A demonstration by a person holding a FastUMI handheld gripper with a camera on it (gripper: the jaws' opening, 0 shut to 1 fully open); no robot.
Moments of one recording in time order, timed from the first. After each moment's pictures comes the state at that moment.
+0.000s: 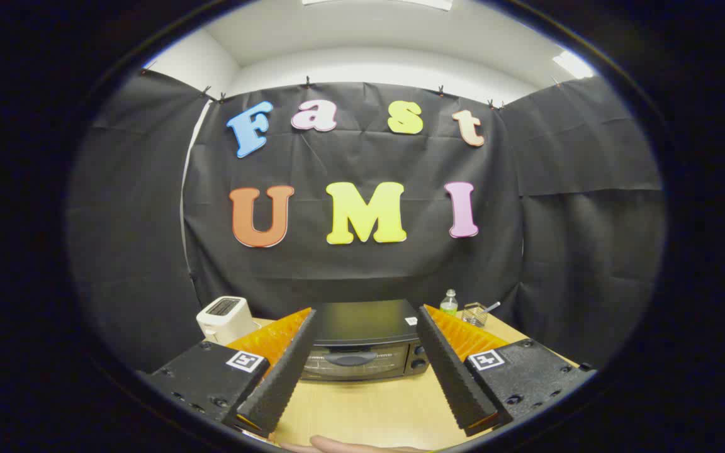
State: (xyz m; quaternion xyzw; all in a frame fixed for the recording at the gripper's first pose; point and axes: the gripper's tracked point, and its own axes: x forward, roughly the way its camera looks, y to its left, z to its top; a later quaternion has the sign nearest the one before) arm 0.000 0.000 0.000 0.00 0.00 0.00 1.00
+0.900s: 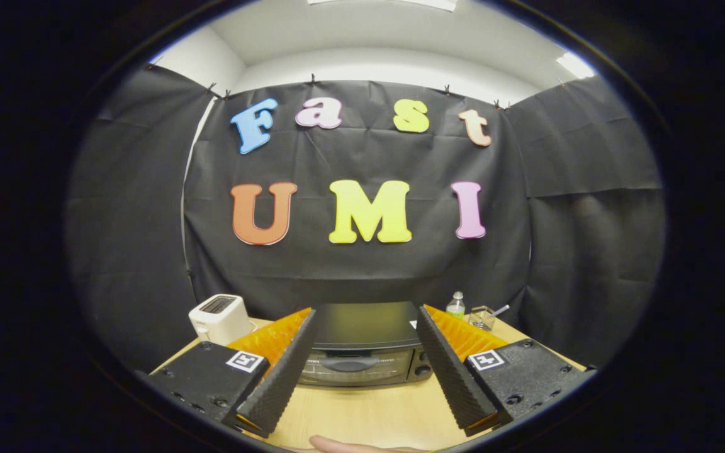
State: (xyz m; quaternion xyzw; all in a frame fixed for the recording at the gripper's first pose) arm 0.051 -0.004 -0.024 -0.01 -0.01 0.01 1.00
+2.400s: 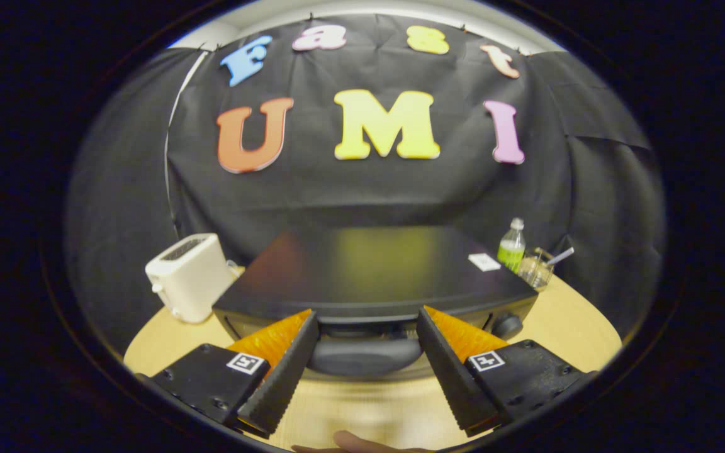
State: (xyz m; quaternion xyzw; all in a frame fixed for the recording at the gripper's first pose) arm 0.204 0.018 -0.178 -0.02 0.14 0.03 0.99
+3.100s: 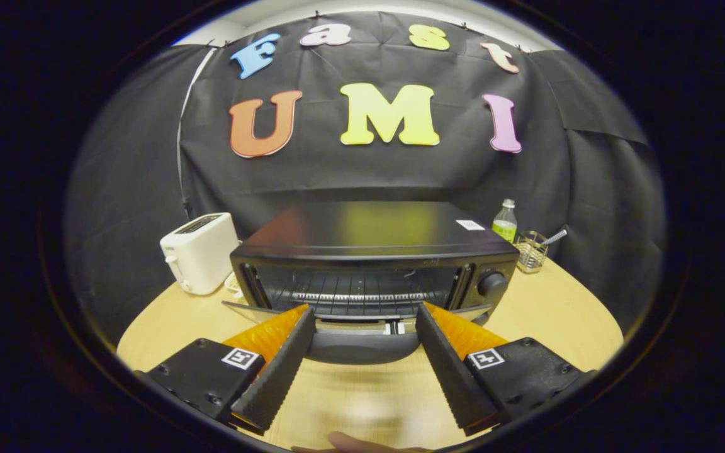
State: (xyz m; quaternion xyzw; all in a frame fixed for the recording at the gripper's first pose) arm 0.135 0.005 -0.221 -0.01 0.17 0.05 0.98
